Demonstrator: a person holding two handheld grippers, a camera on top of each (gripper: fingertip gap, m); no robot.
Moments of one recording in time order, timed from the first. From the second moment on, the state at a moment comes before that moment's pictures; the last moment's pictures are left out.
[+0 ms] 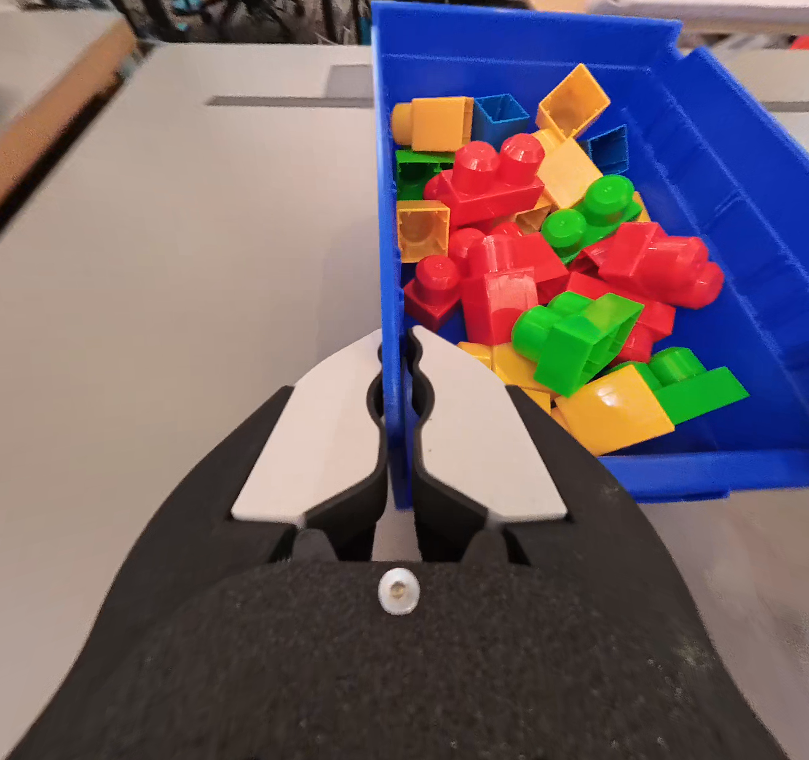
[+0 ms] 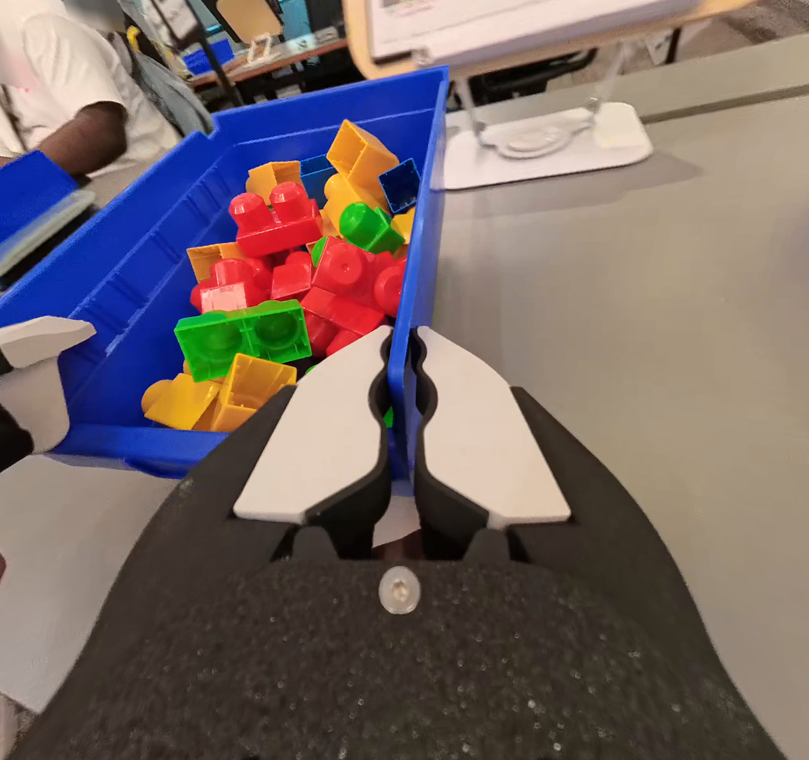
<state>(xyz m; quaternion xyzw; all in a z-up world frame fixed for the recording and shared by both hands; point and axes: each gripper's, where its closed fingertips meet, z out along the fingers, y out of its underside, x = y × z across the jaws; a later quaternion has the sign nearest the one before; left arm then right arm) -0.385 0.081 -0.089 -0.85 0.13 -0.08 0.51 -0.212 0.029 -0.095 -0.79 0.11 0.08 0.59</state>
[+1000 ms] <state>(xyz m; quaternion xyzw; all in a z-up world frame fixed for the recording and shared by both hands) -0.458 0.079 -0.027 -0.77 0.12 -0.25 0.58 -0.219 -0.027 -0.095 -0.80 -0.23 0.10 0.54</state>
